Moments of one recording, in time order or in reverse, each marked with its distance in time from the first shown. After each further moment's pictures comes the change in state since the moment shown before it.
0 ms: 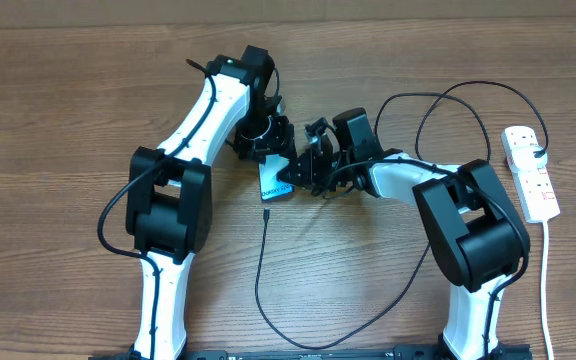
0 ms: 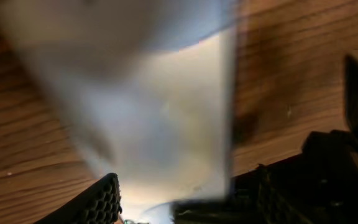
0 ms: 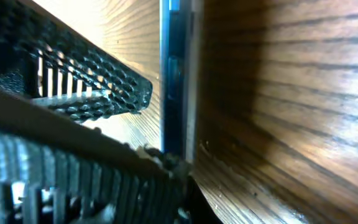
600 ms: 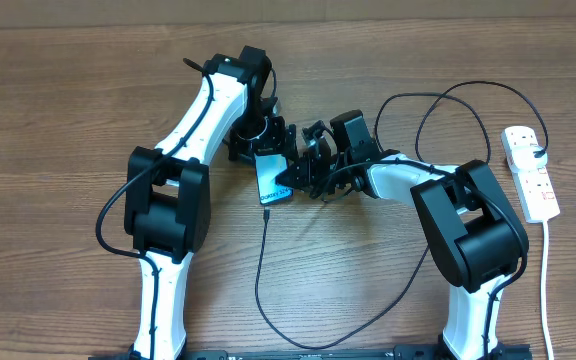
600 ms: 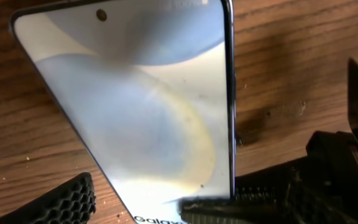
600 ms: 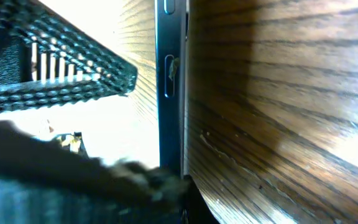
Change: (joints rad) left arm 0.014 0.000 0.006 -0.039 -0.013 0.002; right arm 0.007 0.001 0.000 -0.027 -0.003 -0.006
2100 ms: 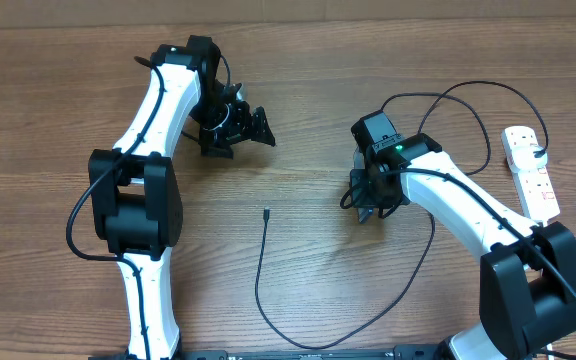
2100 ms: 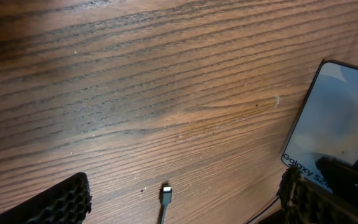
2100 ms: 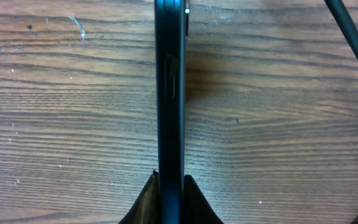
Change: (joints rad) left arm 0.170 -0.034 0.001 -0.033 0.145 0.071; right arm -0.012 -0.355 0.053 -0.902 0.849 -0.236
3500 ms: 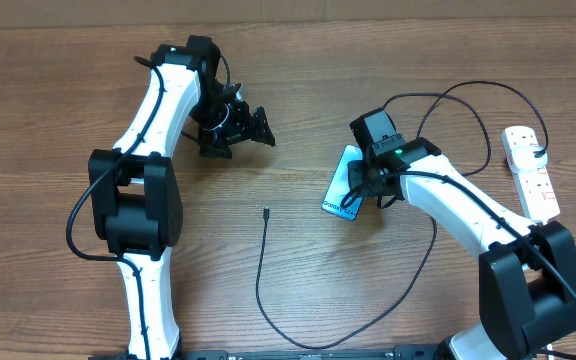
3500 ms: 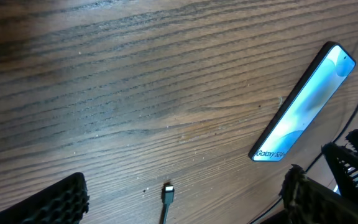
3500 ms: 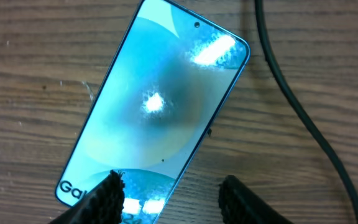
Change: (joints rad) left arm 0.000 0.000 0.000 0.000 -0.008 0.000; right arm 0.000 0.000 -0.034 0.178 0.081 -0.053
